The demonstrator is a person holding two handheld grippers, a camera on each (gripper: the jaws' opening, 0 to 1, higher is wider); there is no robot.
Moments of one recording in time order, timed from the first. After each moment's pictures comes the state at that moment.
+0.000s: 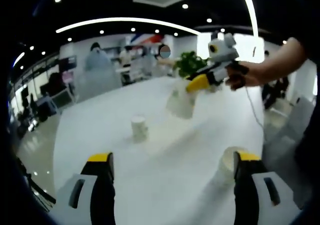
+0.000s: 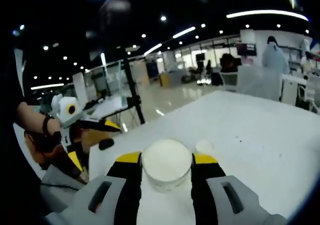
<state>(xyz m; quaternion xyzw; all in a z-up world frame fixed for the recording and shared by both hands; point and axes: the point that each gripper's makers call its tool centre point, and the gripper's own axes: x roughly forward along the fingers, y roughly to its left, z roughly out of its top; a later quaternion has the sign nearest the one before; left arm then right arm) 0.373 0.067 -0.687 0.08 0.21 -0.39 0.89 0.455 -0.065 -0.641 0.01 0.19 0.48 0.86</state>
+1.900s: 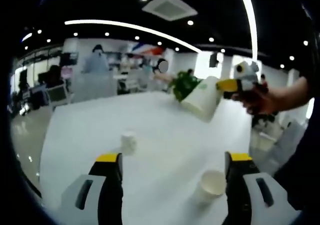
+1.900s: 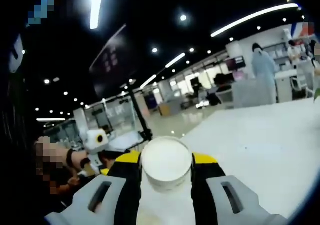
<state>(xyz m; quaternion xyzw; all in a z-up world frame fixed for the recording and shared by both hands) 0.358 0.052 -0.637 -0.03 0.17 -0.42 0.89 0.389 -0.082 -0.572 0.14 0.11 0.47 0.87</state>
